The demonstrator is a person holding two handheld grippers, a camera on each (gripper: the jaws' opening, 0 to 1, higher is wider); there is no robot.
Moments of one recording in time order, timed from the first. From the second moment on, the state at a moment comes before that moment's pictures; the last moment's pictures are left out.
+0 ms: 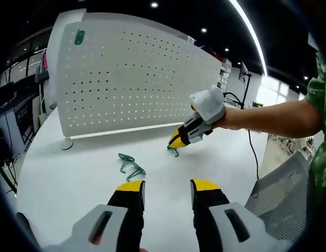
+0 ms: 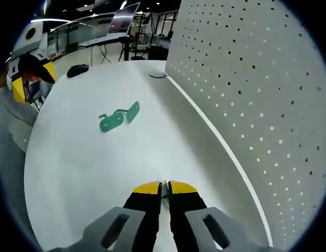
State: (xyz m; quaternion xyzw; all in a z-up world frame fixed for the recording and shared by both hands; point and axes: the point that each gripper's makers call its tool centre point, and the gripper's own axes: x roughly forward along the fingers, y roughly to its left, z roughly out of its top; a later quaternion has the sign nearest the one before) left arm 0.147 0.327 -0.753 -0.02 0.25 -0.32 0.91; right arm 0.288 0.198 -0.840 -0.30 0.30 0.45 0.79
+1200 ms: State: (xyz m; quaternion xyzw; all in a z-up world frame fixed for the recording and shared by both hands) left arm 0.147 0.324 -0.749 -0.02 0.25 -0.32 0.92; right arm 0.278 0.232 -0.788 -0.17 0.27 0.45 0.83
